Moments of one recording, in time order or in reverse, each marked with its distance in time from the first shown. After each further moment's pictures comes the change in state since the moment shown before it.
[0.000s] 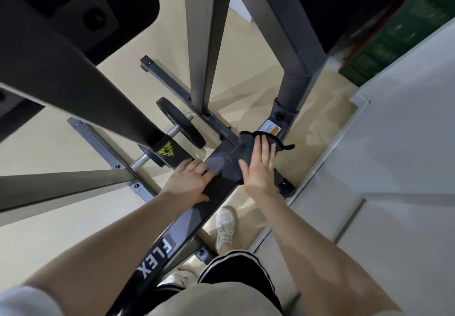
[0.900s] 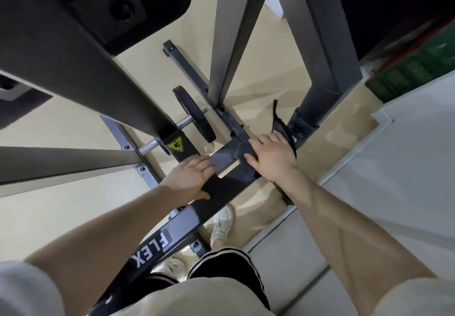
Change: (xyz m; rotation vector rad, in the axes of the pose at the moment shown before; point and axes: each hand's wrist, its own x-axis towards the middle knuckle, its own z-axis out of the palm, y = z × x) left_hand 0.003 -0.013 -0.001 -0.122 -0.003 -0.008; right_hand 0.071 -0.002 -0.046 -0.669 -0.233 -0.527
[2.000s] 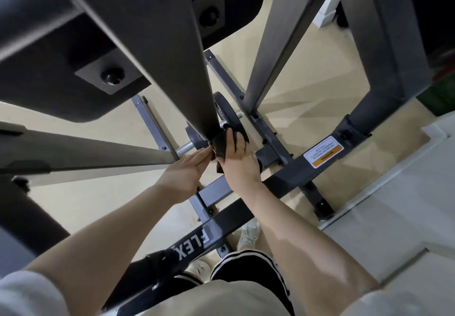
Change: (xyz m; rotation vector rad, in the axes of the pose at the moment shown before) left_hand -0.072 -0.057 0.007 -0.185 0.167 -0.271; right_hand 0.031 -0.165 0.011 0.283 0.206 0.021
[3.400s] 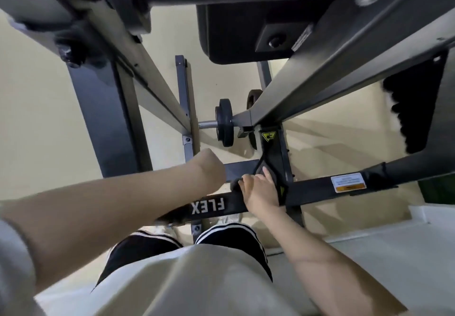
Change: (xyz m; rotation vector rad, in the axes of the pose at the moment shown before) left_hand -0.079 0.023 -0.014 0.464 -0.449 0.059; right_hand -0.062 -0.019 -0.002 -0.305 -0.506 -0.365
